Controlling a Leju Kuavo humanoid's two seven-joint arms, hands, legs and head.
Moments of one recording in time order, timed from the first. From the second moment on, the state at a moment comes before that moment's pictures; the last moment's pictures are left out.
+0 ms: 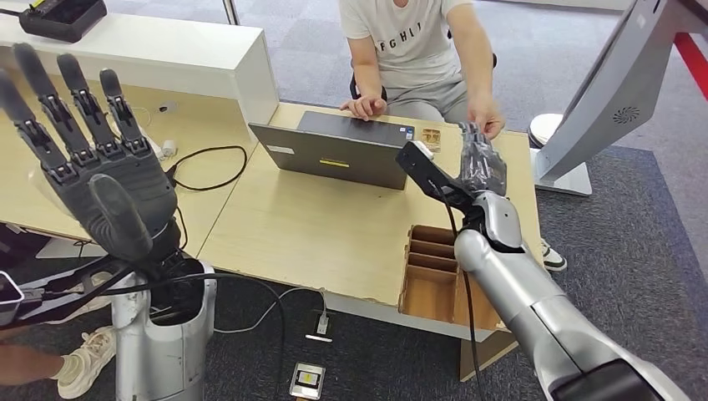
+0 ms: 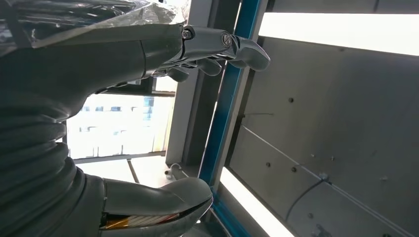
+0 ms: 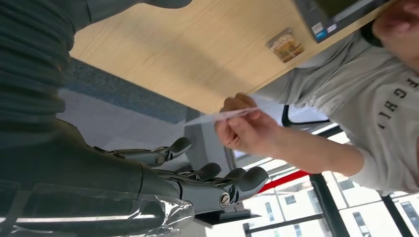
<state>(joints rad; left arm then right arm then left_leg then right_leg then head) -0.27 -0.24 -0.20 -2.01 0.40 -0.18 -0.70 -1.02 0.11 0.81 -0.47 0.70 -0.42 0.27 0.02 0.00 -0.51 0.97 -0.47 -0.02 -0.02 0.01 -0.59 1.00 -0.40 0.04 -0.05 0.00</state>
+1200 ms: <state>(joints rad) -0.30 -0.24 -0.26 -1.94 0.45 -0.17 -0.70 -1.08 -0.05 0.90 -0.41 1.01 -0.43 0.46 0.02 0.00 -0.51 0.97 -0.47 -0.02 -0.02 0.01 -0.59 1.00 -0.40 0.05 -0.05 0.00</state>
